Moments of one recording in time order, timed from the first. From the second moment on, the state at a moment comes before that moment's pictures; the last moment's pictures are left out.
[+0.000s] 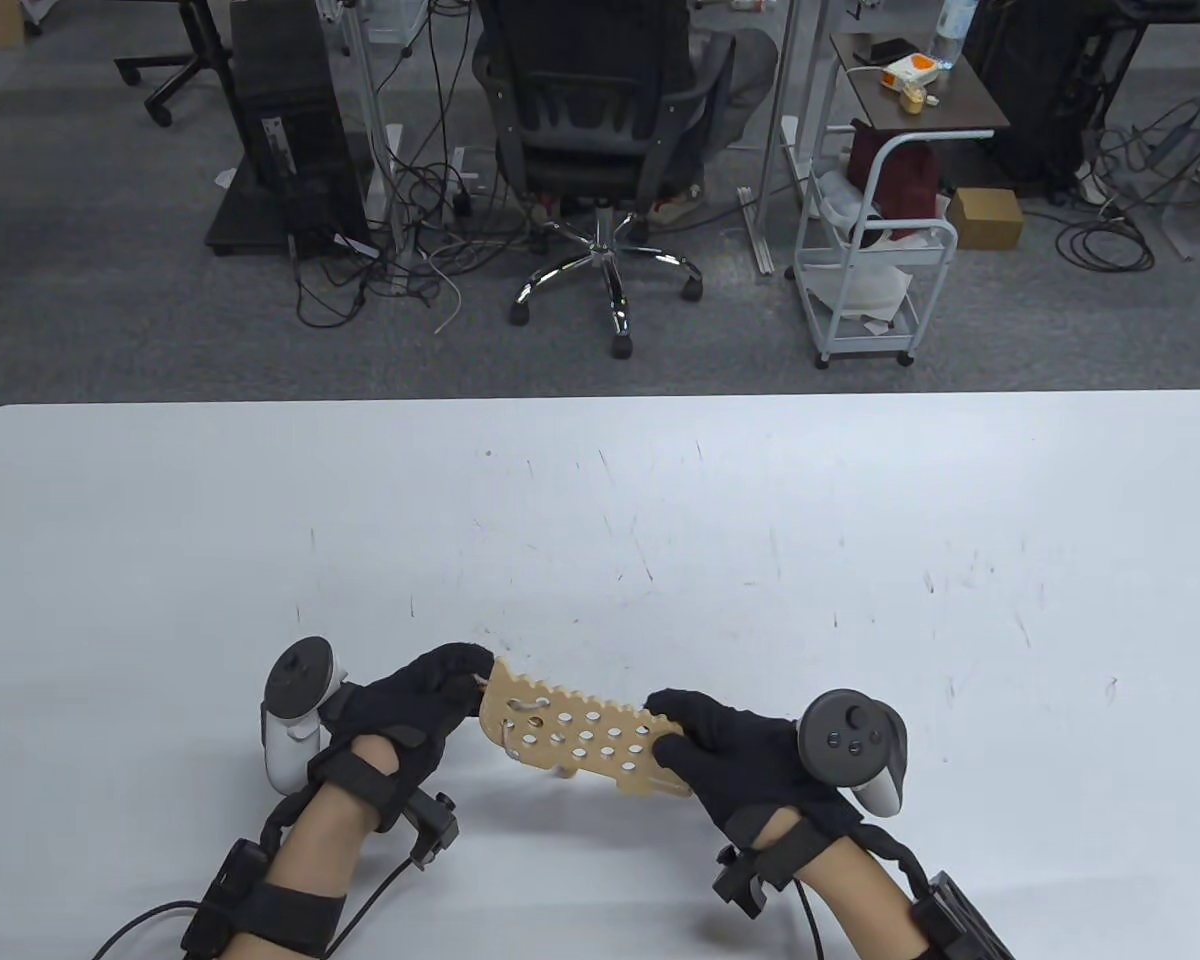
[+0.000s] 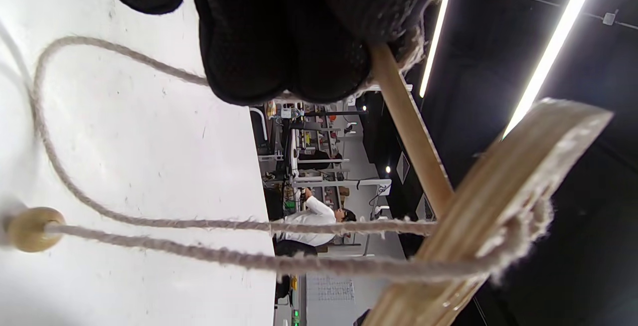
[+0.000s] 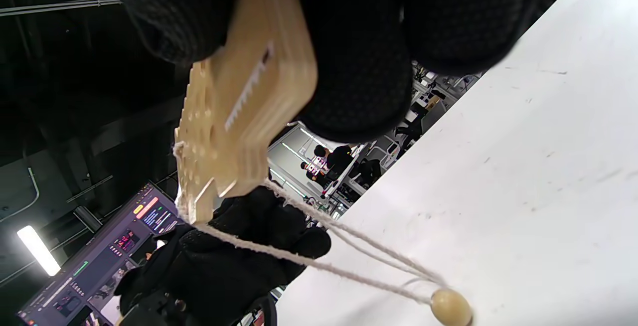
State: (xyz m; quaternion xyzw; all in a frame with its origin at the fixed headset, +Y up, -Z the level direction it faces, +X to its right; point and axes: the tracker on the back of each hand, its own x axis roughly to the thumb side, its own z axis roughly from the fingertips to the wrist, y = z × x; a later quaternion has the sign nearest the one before) left_hand -0.242 -0.736 -0.337 -0.15 -0.12 0.68 0.71; right_hand 0.118 -0.712 -0.293 0.27 -0.02 0.81 0.52
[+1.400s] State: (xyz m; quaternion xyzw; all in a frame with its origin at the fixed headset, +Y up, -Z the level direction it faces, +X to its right) left_hand -0.209 -0.740 -0.326 -0.25 -0.23 0.75 0.56; right_hand 0.120 -0.711 -0.293 0.24 -0.03 0.82 0.52
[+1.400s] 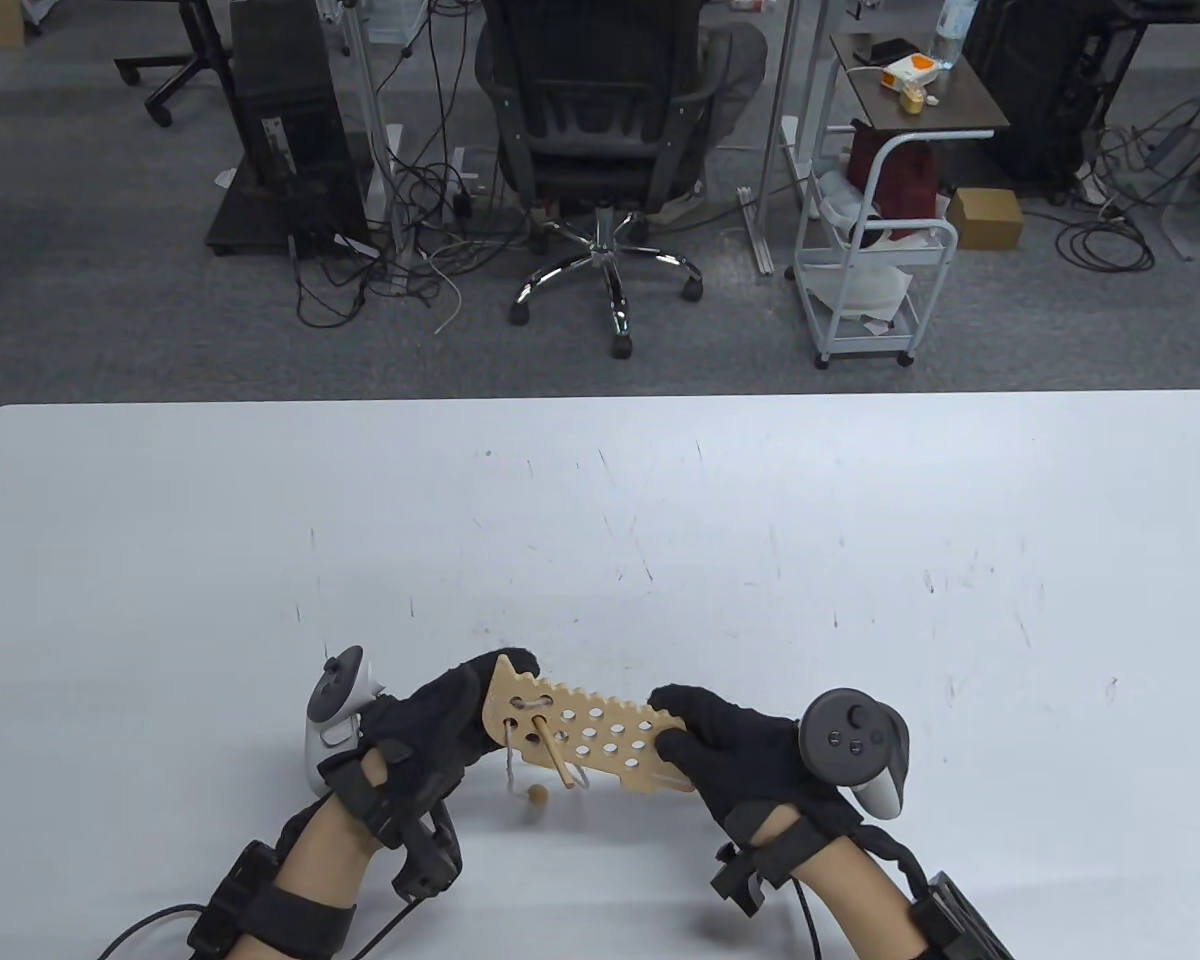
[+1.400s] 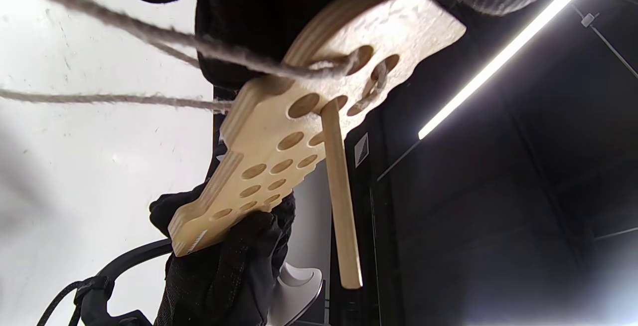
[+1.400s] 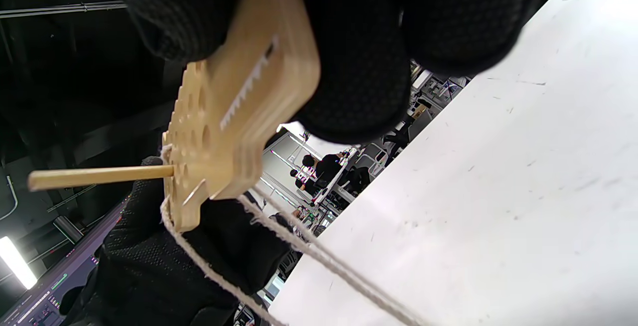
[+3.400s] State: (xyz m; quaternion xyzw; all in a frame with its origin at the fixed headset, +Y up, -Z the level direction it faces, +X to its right) left_hand -0.187 -0.674 -0.275 0.21 -0.32 0.21 0.90; right_hand 0.126 -0.707 -0.291 0.20 -0.06 0.84 0.51
